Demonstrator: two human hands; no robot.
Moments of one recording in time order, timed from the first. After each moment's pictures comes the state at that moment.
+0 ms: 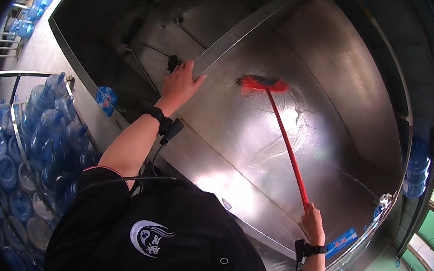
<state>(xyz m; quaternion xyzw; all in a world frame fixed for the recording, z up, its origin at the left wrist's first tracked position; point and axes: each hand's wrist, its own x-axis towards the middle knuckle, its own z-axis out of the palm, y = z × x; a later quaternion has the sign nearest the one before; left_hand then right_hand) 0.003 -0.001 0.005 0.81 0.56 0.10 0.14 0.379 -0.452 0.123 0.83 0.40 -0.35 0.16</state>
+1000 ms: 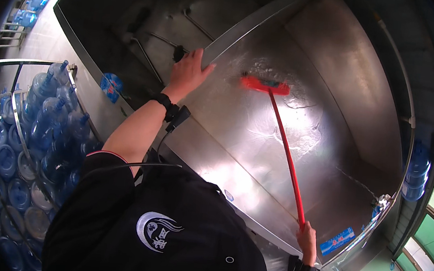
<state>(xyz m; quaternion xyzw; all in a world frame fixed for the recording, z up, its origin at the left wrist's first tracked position) 0.001 0.000 0.001 0.82 0.55 0.13 0.14 0.349 -0.524 0.160 0.85 0.35 -0.37 0.12</state>
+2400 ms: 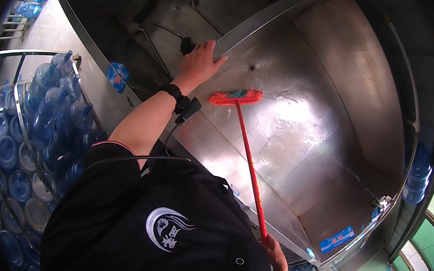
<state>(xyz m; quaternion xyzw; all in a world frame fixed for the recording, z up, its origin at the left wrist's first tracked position) 0.002 0.000 0.005 0.81 0.55 0.13 0.16 0.222 -0.500 0.197 0.74 0.22 -0.64 -0.02</state>
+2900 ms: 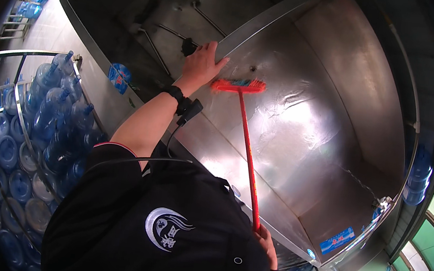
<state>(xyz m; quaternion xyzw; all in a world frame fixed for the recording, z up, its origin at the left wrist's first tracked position) 0.003 0.000 0.005 0.81 0.55 0.12 0.15 0.187 -0.479 0.165 0.70 0.05 -0.68 -0.22</state>
